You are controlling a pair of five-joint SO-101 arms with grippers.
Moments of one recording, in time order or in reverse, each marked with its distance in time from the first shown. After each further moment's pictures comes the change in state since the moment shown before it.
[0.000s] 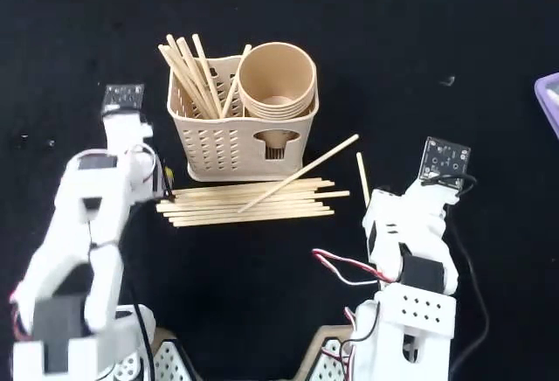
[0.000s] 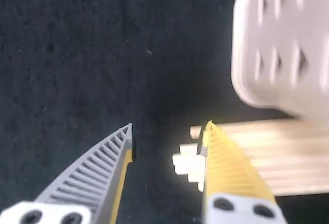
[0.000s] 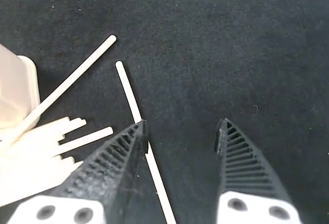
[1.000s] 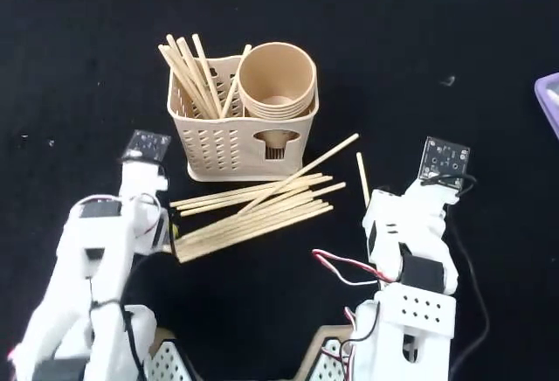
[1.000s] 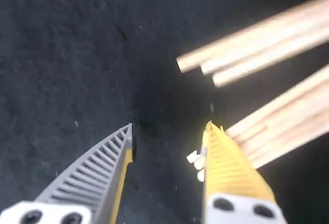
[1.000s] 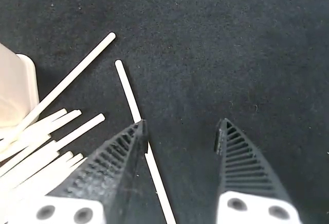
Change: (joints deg) left arm 1.2 -20.4 20.9 4.8 -13.9; right arm 0.0 0.0 0.0 0.0 0.0
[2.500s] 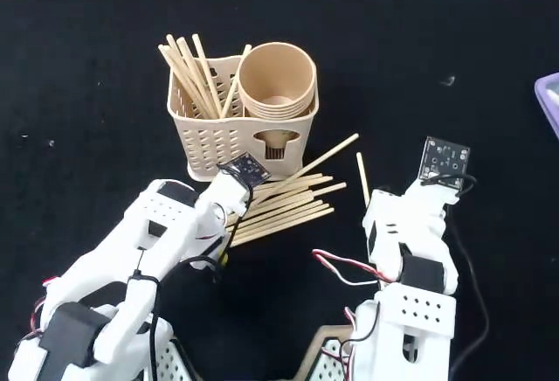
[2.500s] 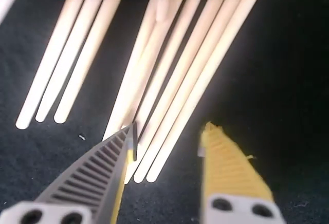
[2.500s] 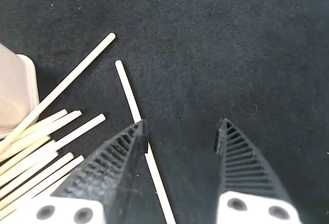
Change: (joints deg) left arm 26.3 17.6 -11.2 6.1 -6.9; right arm 0.0 0.0 0.0 0.0 0.0
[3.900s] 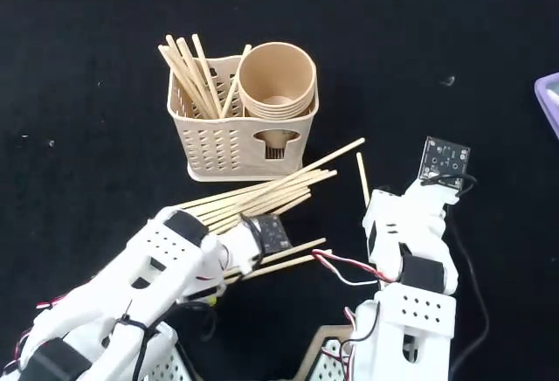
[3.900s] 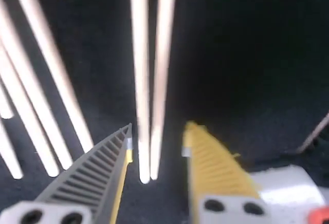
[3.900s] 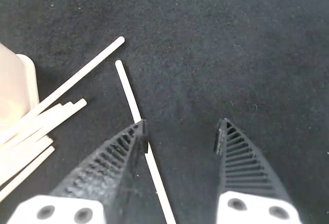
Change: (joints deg) left arm 9.4 -14.3 8.7 12.4 -12.6; right arm 0.0 0.0 0.0 0.0 0.0
